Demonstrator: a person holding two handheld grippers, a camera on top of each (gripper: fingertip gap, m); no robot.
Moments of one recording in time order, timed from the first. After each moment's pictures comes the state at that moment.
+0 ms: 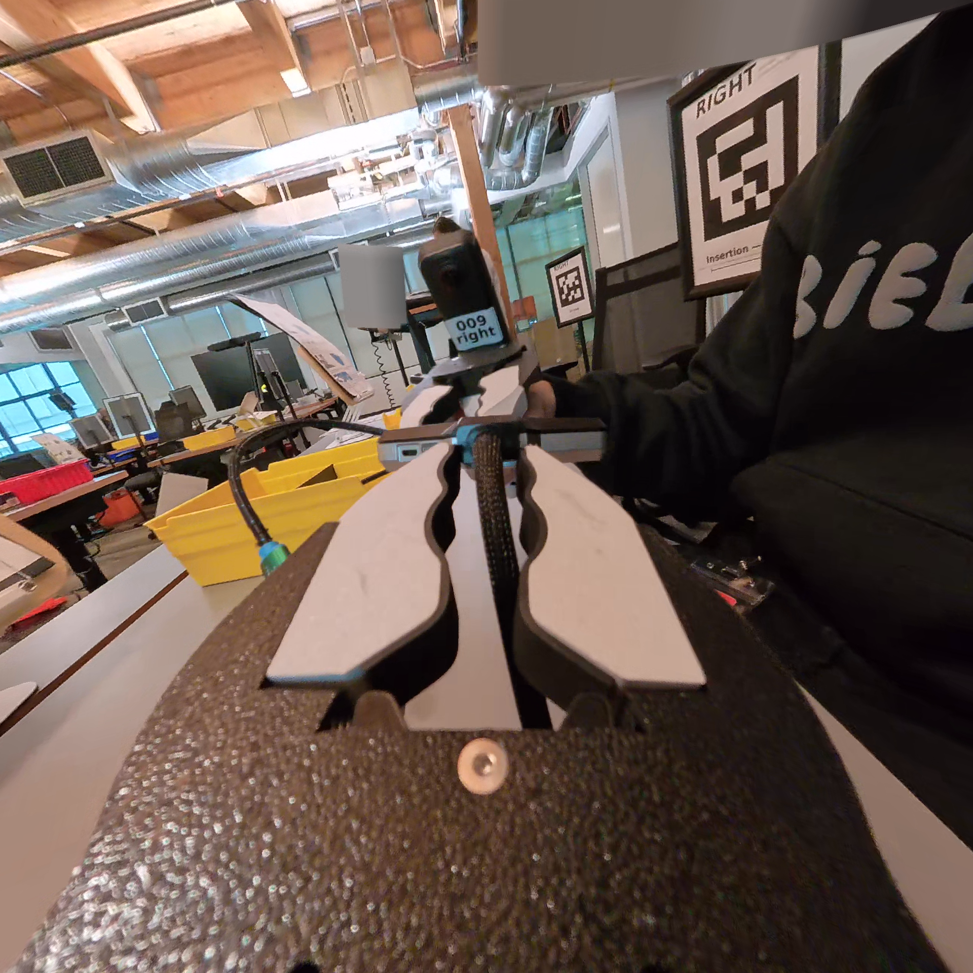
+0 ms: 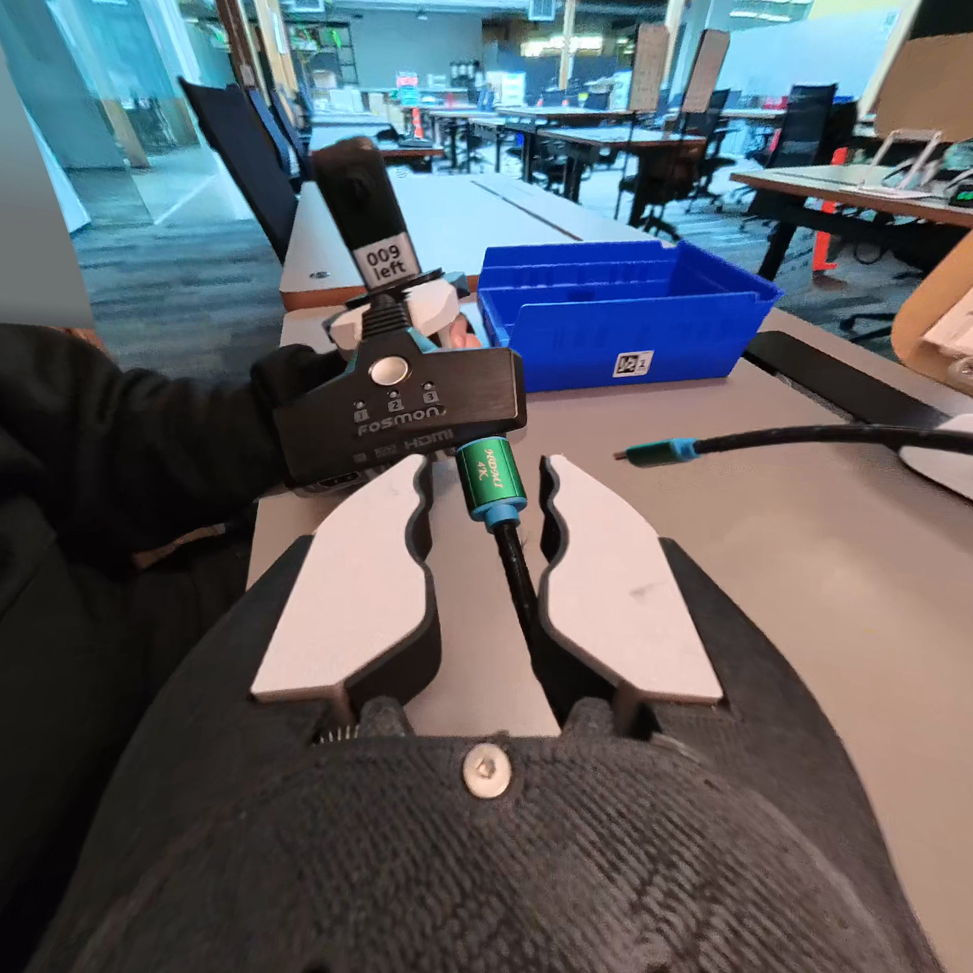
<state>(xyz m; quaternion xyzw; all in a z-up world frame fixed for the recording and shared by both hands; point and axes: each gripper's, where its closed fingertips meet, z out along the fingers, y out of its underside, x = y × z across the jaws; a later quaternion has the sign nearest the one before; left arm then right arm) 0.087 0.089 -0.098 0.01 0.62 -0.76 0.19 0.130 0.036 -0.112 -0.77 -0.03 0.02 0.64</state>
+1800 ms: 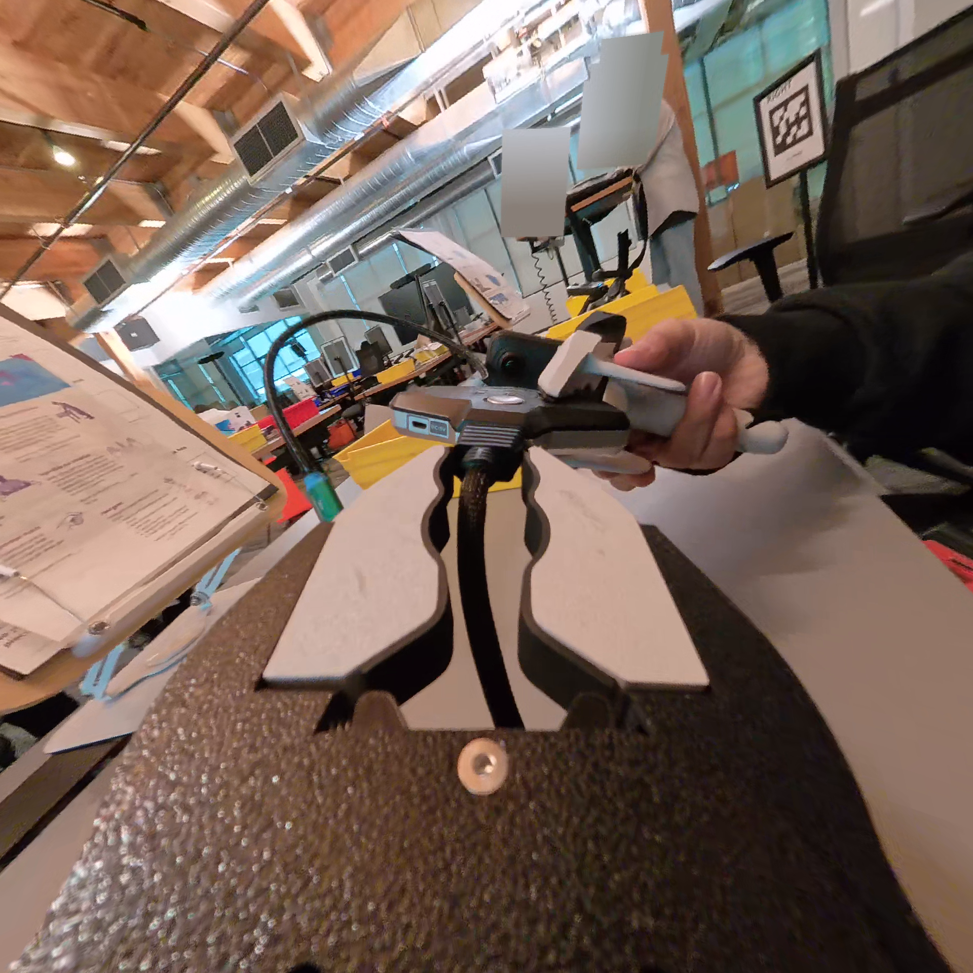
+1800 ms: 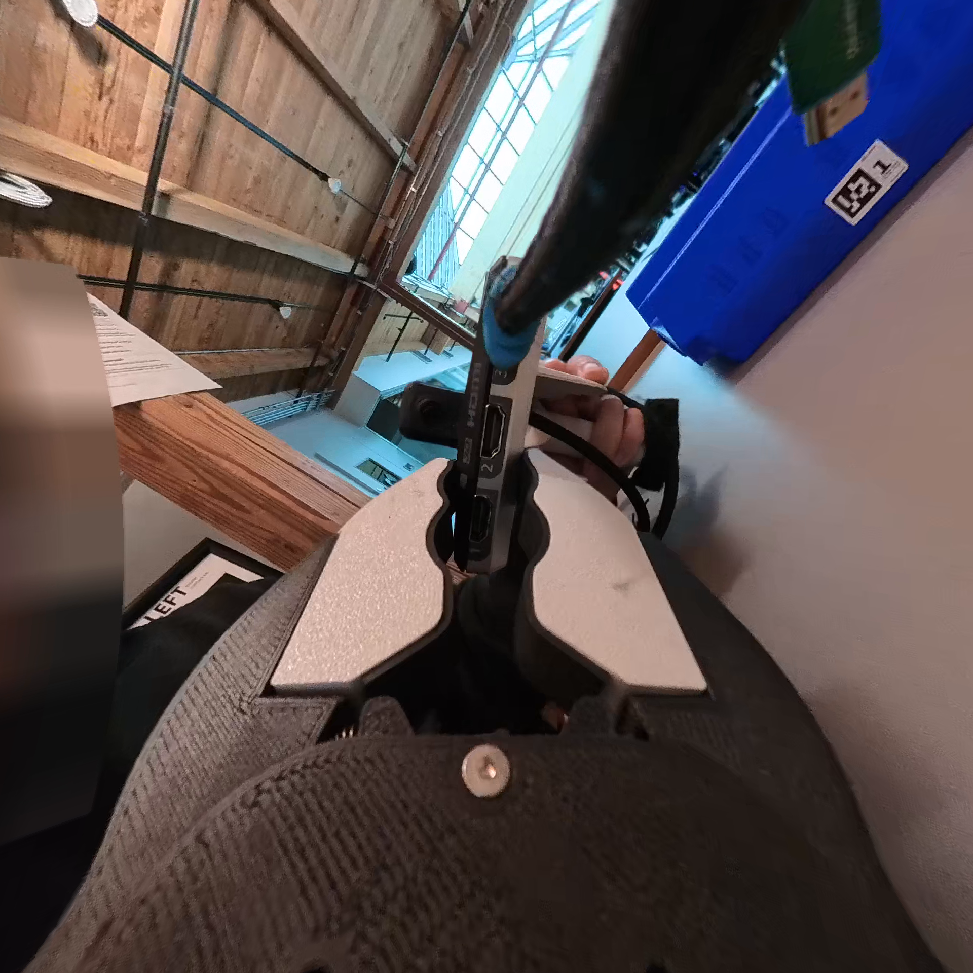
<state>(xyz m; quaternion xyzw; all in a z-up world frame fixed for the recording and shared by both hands) 0.130 0.083 -0.110 -0.07 0.65 -0.67 0.36 0.129 0.051 -0.115 -0.57 0.24 0.47 0.63</state>
